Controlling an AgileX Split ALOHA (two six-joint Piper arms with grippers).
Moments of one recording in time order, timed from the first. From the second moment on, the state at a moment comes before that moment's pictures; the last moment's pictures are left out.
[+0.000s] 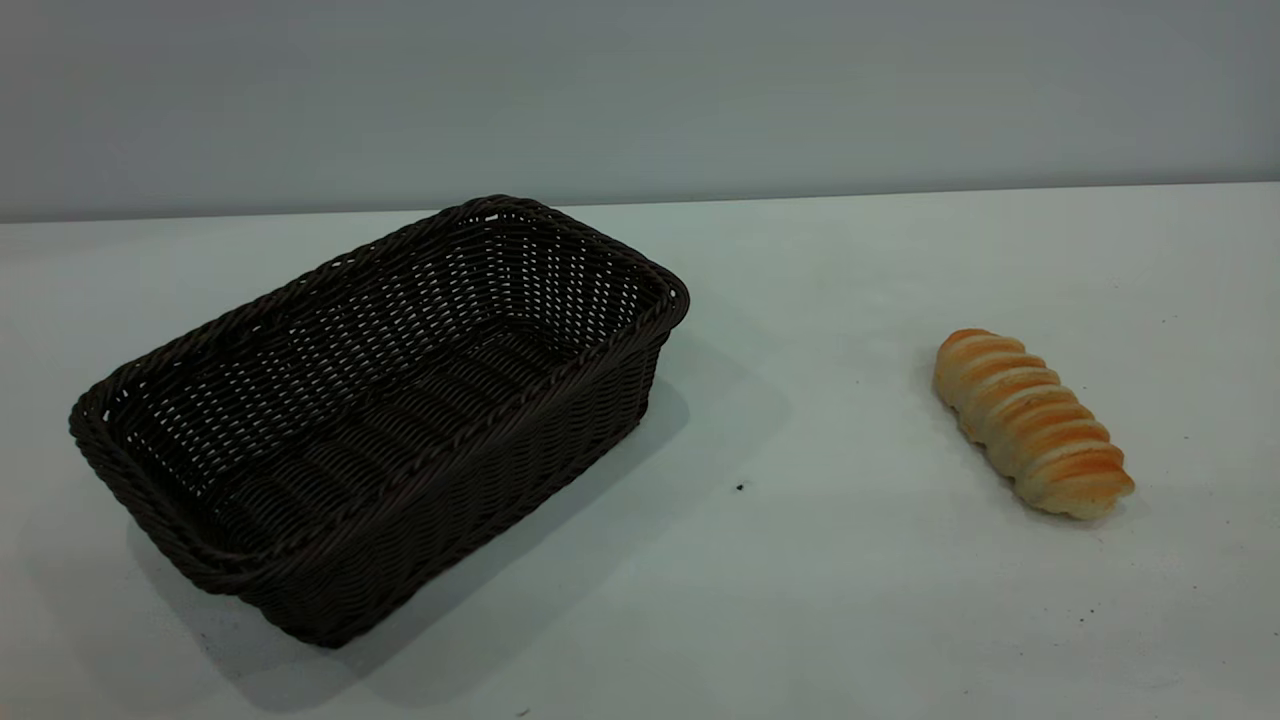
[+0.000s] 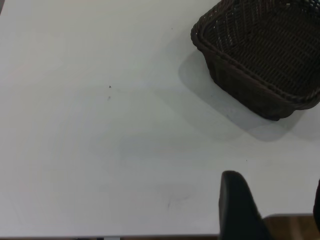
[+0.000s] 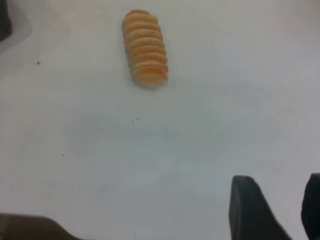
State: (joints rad) left arm -0.03 -0.02 -0.49 0.02 1.14 -0.05; right arm -0.02 0.09 -0.48 0.07 1.12 -0.09
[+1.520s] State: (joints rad) left arm -0.03 0.76 -0.63 -0.10 0.88 -0.10; right arm -0.02 0.52 -0.49 0.40 0.74 -0.37
